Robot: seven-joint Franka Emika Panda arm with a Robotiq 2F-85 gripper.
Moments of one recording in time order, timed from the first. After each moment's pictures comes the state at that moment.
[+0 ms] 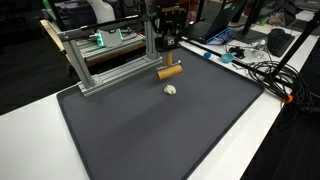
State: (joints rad) arm -0.03 0.04 0.01 -2.17 0.03 2.33 0.34
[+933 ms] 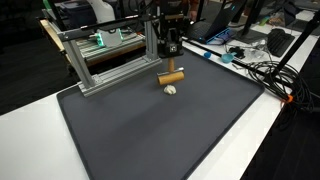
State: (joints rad) arm -0.01 0.13 0.00 -2.09 -0.01 2.34 0.48
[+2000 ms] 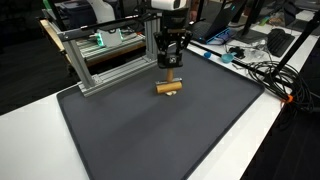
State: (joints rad) arm 0.02 0.26 -0.05 -1.99 -0.06 2.30 0.53
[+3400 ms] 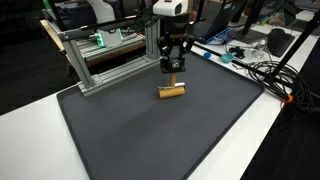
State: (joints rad) arm 0.04 0.30 -0.06 -1.98 -0.05 2.38 0.54
